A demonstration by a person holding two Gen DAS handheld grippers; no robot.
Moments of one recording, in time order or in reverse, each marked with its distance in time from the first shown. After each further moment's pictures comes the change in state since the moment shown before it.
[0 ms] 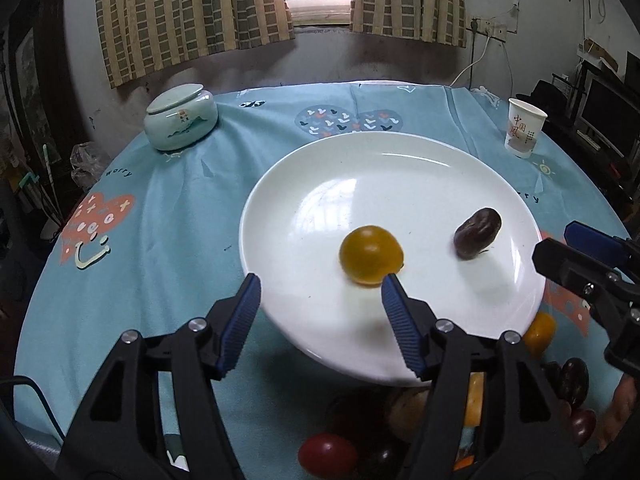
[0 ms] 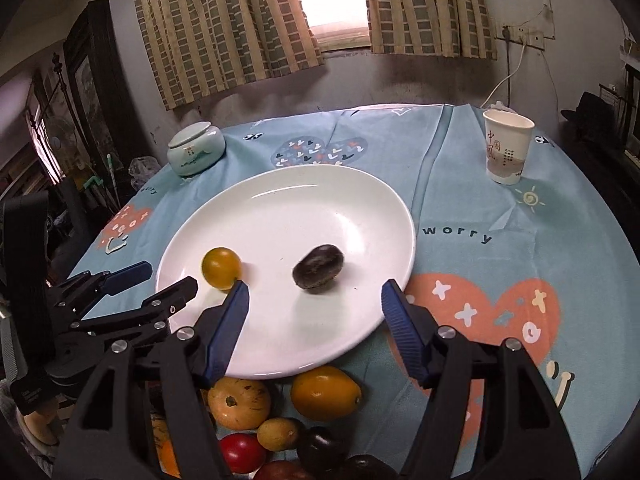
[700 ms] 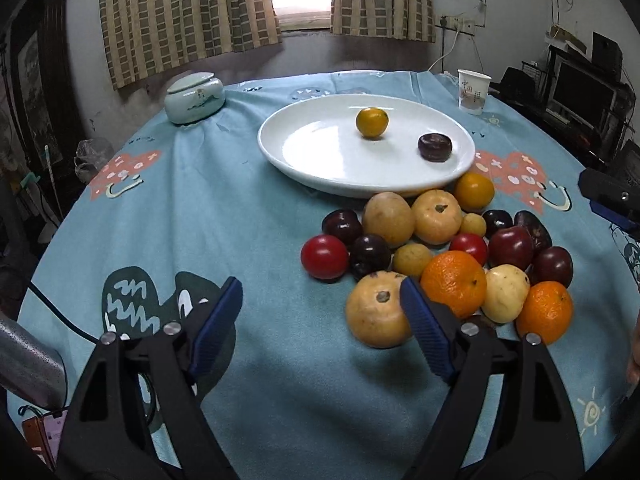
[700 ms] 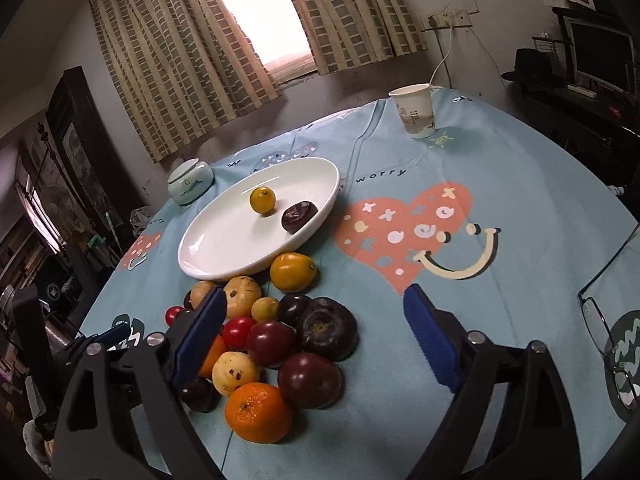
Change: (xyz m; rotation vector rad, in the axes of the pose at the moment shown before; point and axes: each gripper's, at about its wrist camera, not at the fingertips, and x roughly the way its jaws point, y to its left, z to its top) left arm -0.079 0.002 -0.107 0.041 -0.025 -0.043; right arm -0.100 -0.032 -0.091 0.212 -0.118 -0.021
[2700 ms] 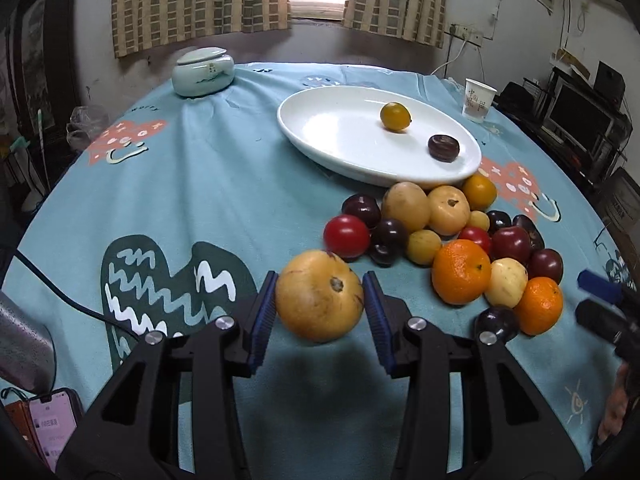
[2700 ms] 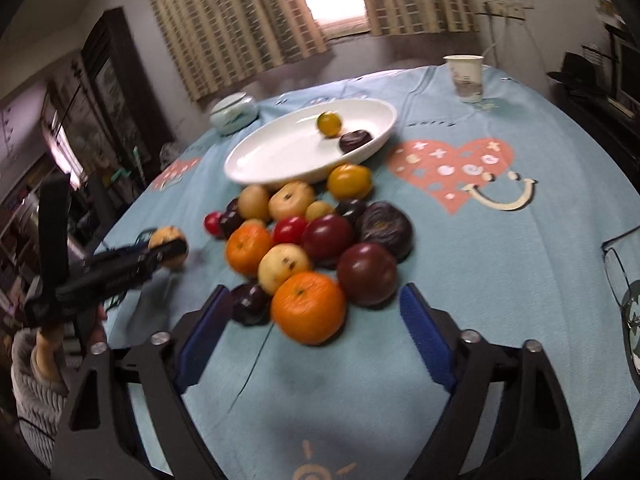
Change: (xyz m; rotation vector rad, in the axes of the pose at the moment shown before) left arm -0.003 0.031 -0.009 -0.098 0.040 -0.085; right arm -0.013 0.038 -0.055 -0.175 0.176 0.091
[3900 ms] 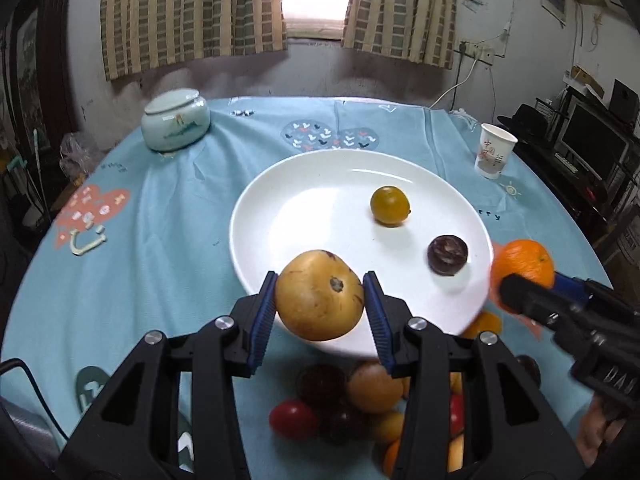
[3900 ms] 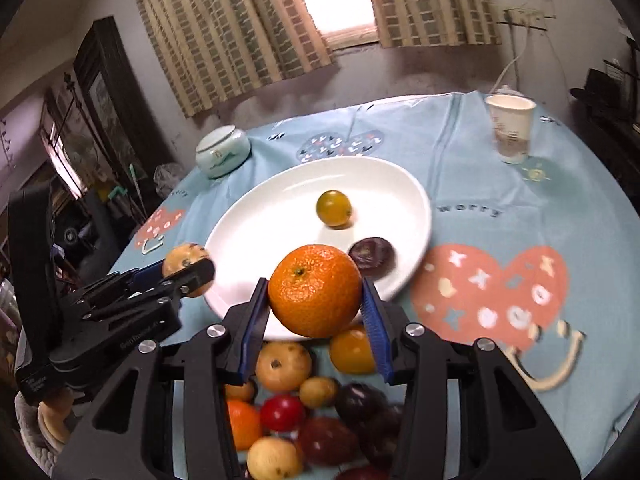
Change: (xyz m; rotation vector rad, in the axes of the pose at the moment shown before) left arm 0.064 -0.036 0.115 -0.010 -0.031 0.031; right arm 0.081 -0.009 0.133 0.008 -0.020 0.025
